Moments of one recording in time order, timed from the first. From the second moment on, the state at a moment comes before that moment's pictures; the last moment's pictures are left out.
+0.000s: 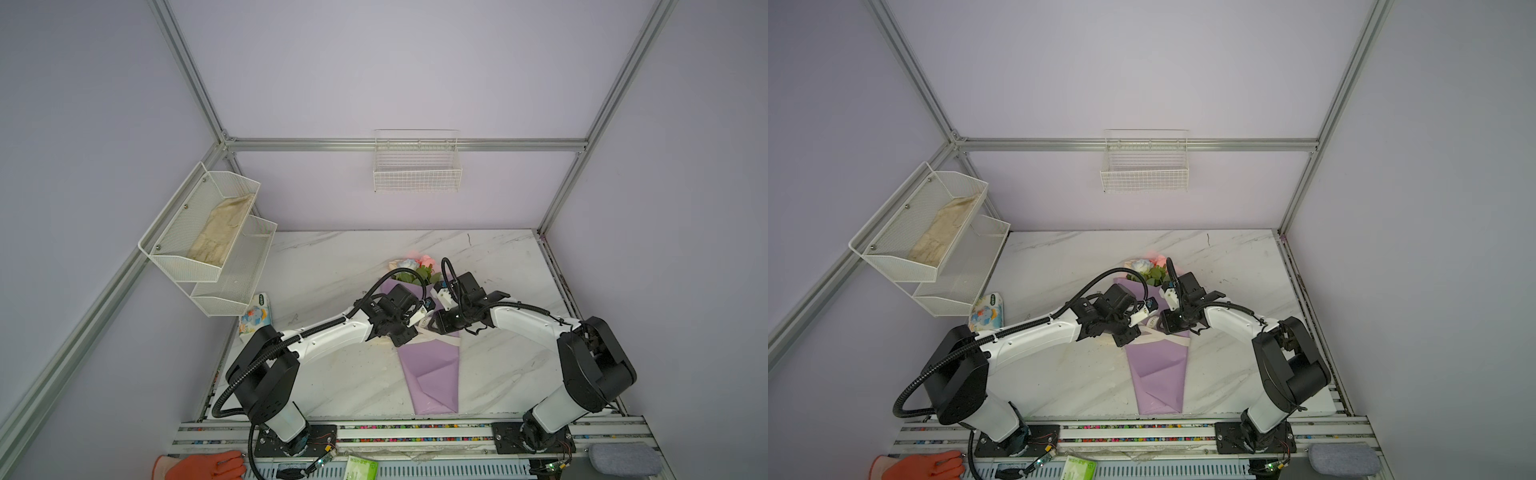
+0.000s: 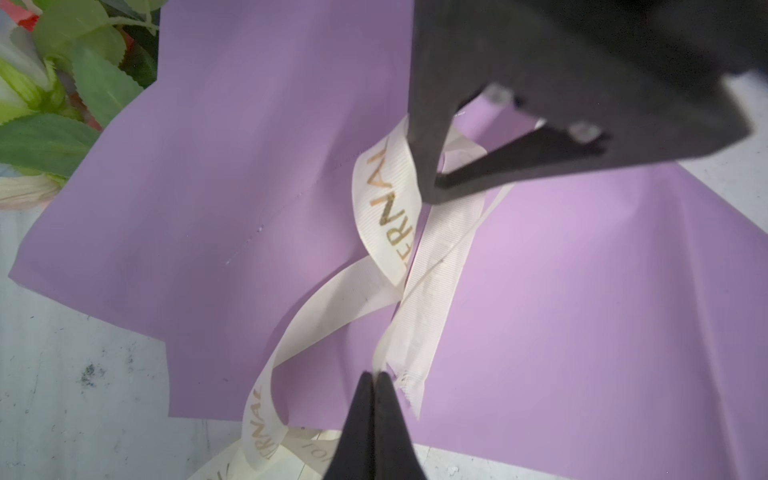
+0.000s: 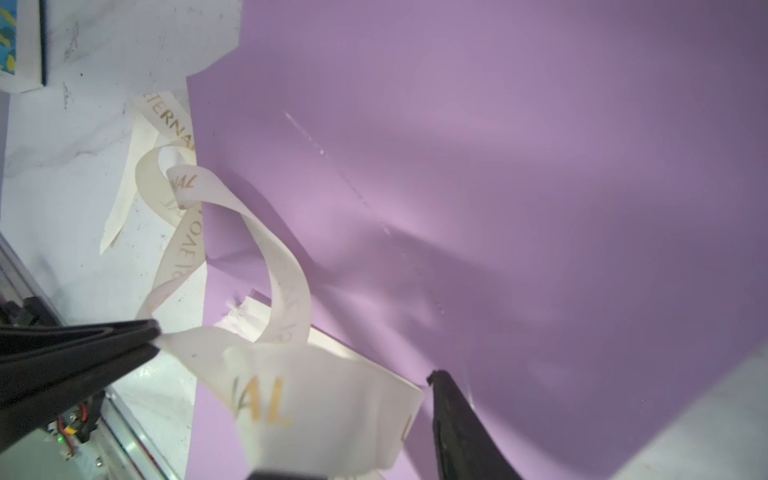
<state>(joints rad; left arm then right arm) -0.81 1.61 1.12 -0.53 -0.01 0.28 0.52 1.53 0.96 -0.45 -0.31 0.28</state>
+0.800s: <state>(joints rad) -0.81 1.61 1.12 -0.49 -0.04 0.23 0.77 1.31 0.70 -0.28 -0.18 0.94</state>
